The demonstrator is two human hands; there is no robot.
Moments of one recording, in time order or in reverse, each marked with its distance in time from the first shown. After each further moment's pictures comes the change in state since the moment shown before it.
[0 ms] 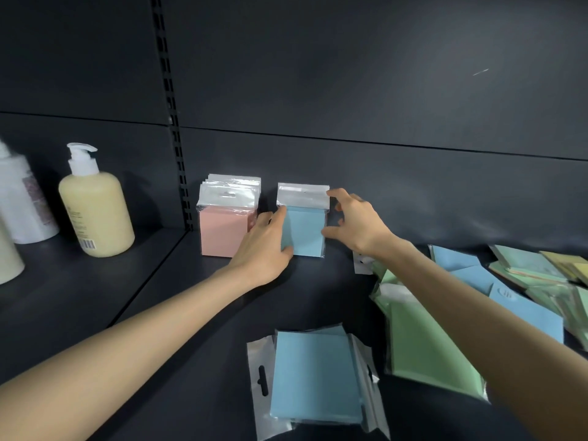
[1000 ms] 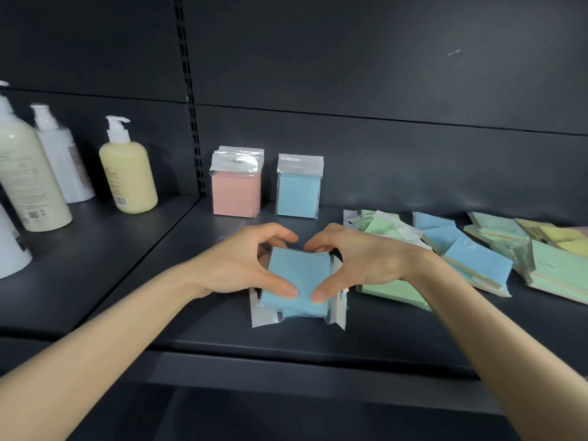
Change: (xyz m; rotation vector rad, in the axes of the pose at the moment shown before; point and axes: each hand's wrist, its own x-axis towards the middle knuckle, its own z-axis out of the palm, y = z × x) left_hand -0.128 0.022 -0.040 -0.452 -0.354 -0.010; right_hand -0.150 -0.039 -0.041 0.008 -0.584 -0.158
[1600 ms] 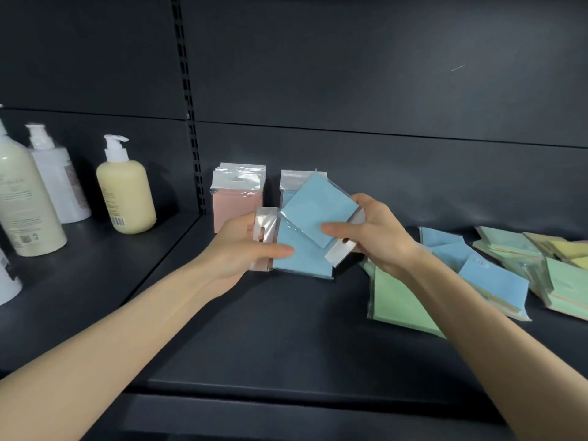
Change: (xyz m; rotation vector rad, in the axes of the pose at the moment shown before) left_hand 0.035 0.000 -0.017 -0.584 0.271 -0.075; right_hand 0.042 0.020 -0.016 0.954 0.518 -0.019
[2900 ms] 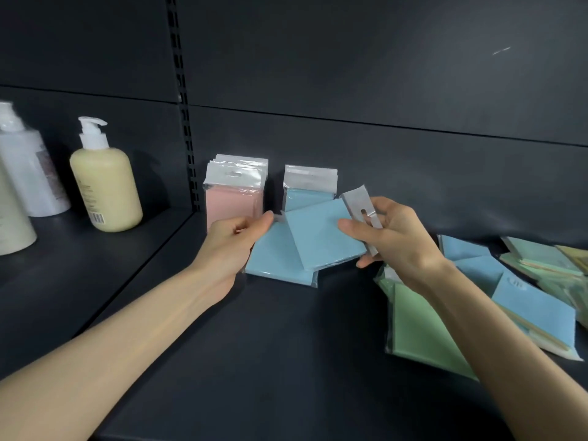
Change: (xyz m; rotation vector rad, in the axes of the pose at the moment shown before) left_hand 0.045 -0.027 -0.009 -0.049 0.270 -0.035; right_hand 0.021 0.013 -0.007 -0.097 0.063 -0.040
